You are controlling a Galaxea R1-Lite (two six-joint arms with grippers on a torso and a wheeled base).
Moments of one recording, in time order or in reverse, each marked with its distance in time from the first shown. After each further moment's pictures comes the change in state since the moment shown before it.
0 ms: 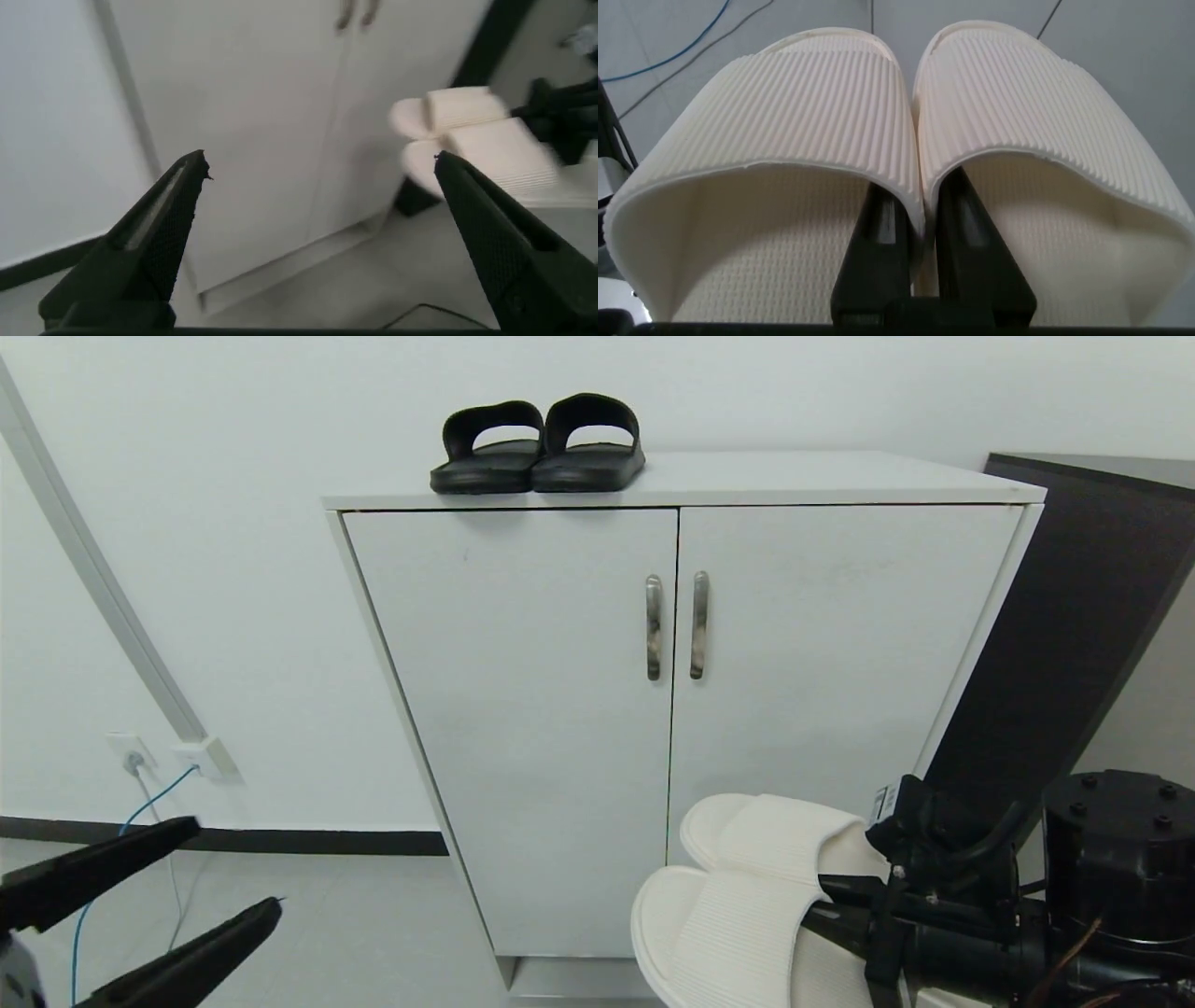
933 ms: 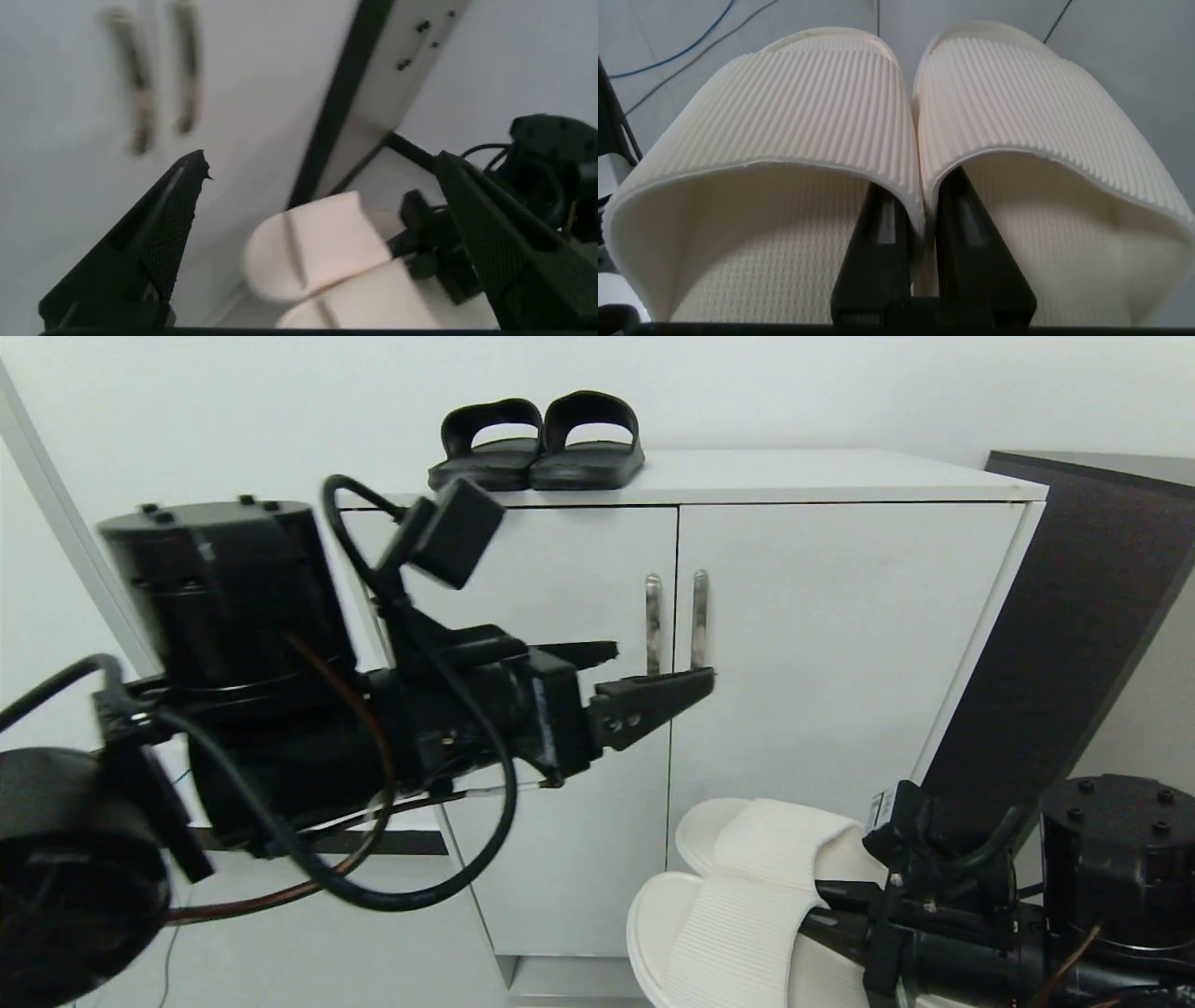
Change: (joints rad) left arm -0.502 0.726 -0.574 -0.276 0.069 -0.129; right arm 0.000 0.006 0.002 0.000 0.000 0.000
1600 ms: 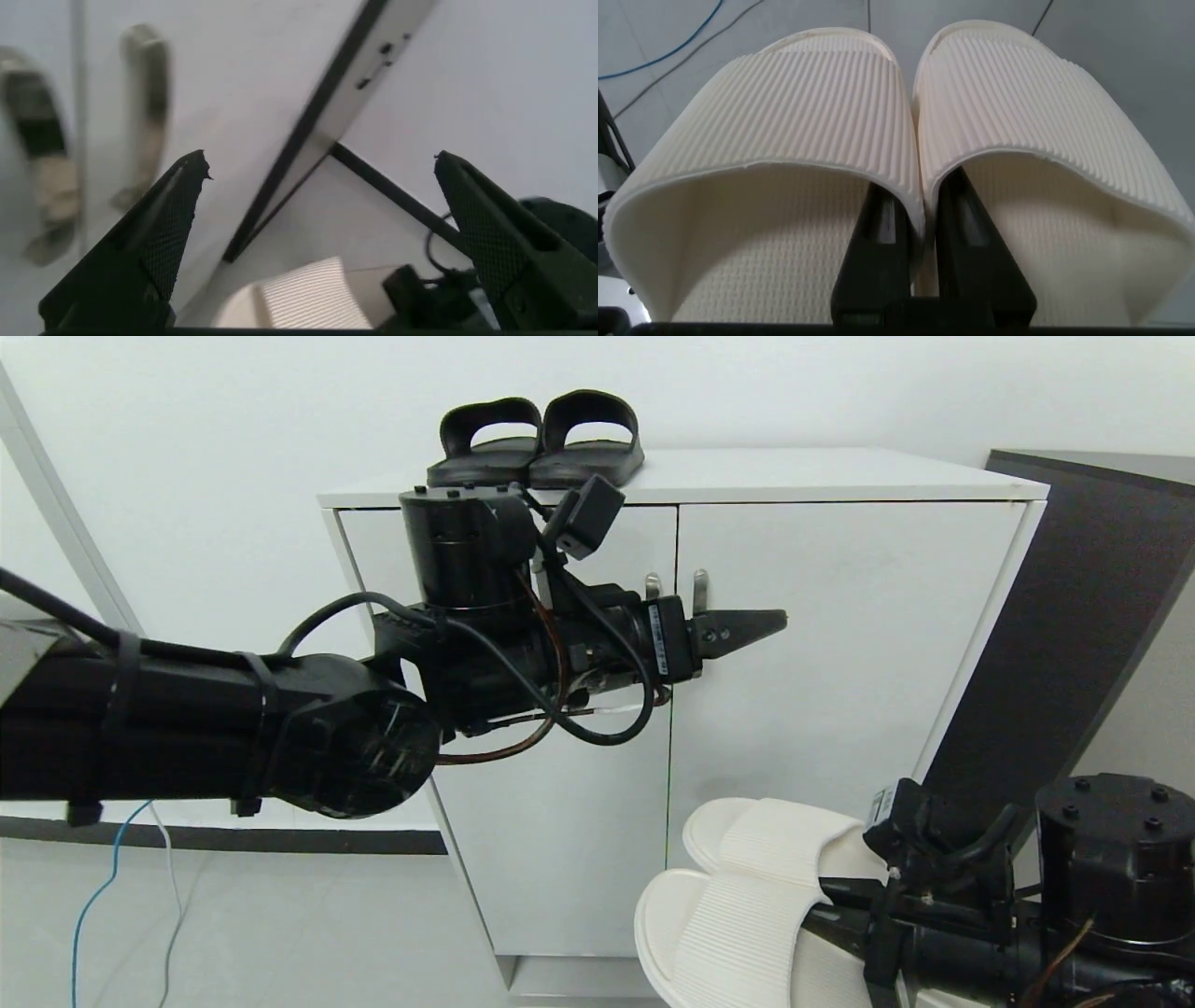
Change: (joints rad) left arm 0.038 0.308 -0.350 0.035 -0.126 -0.168; right arm -0.010 0.006 0.005 -0.004 0.000 0.000
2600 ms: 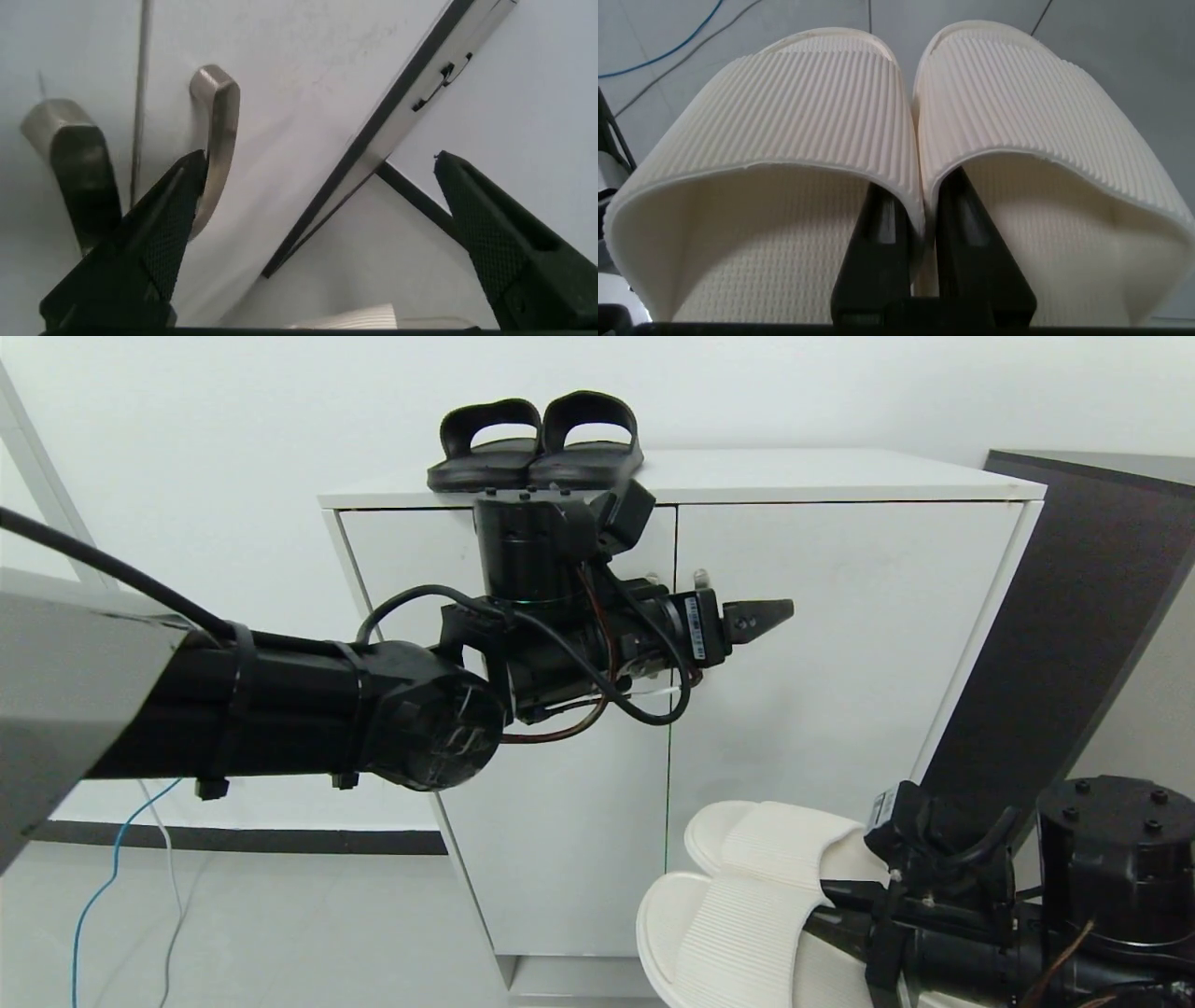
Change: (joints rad) left arm -0.001 0.111 -0.152 0.053 0.161 0.024; right arm 0.001 -0.002 0.008 0.000 0.003 0.000
